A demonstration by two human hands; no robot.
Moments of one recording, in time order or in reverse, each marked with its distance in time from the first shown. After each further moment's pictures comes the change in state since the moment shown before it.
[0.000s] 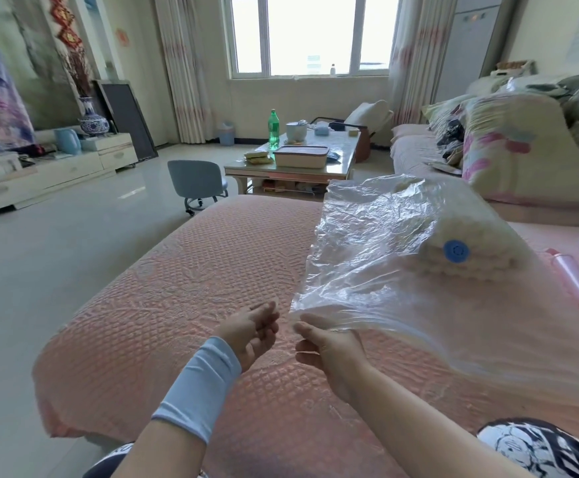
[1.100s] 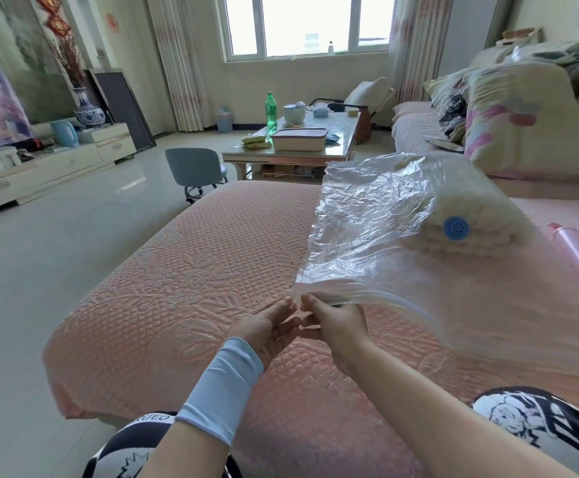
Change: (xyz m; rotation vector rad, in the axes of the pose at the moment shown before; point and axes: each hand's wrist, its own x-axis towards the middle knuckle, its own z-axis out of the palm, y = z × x) left_hand -0.016 -0.033 0.015 -0.038 -0.012 -0.012; right_hand -0.001 0.000 -0.003 -0.026 0.064 -0.171
